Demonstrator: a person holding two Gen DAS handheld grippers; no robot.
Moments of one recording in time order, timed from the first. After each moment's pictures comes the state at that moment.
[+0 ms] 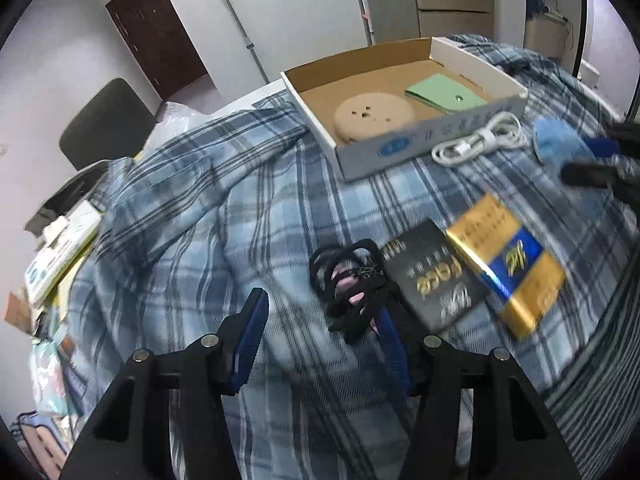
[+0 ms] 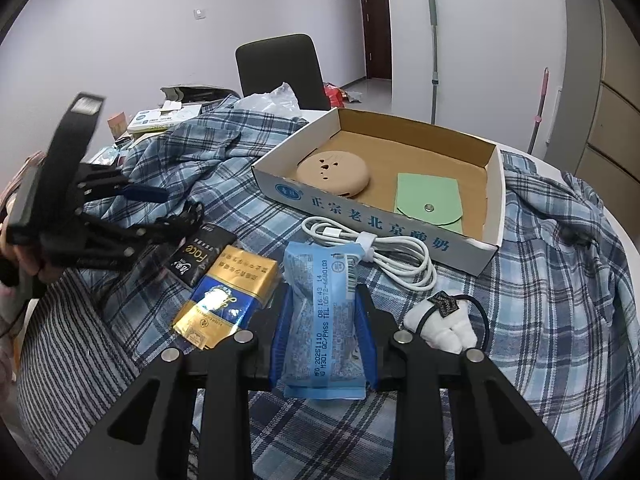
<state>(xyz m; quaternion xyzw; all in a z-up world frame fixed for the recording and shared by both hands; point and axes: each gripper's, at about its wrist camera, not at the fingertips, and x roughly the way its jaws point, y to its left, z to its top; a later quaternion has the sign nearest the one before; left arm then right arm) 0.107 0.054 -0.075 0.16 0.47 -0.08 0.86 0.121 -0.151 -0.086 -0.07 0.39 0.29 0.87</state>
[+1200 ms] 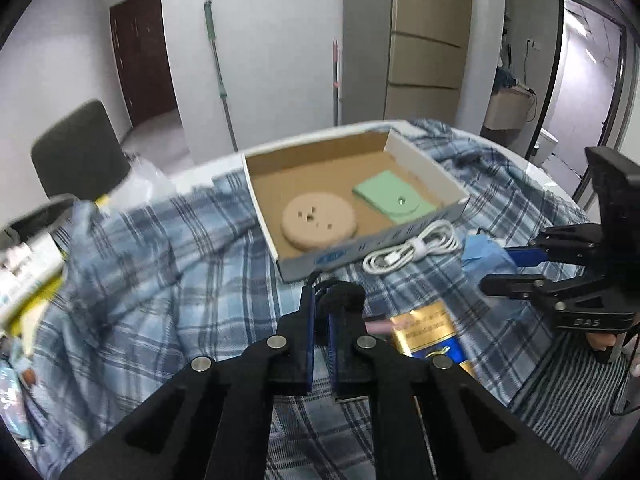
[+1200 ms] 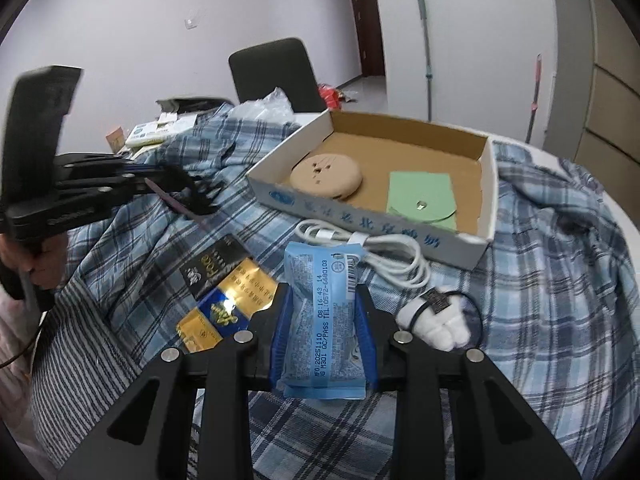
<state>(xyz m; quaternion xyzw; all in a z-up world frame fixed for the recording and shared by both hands) 0.103 0.034 -0.019 0.07 0.38 -0.16 0.91 0.125 -0.161 -0.080 -0.04 0.39 0.29 0.88</state>
